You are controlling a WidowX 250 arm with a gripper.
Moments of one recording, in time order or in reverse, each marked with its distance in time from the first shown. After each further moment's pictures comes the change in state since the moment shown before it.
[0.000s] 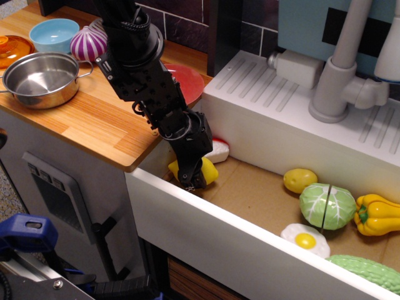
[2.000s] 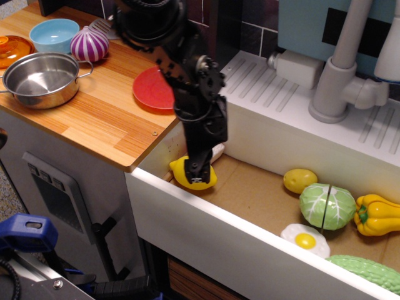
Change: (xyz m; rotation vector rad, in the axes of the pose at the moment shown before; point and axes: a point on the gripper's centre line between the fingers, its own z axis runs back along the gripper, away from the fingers) arm 0.016 -0.014 0.048 0.003 0.109 -0.058
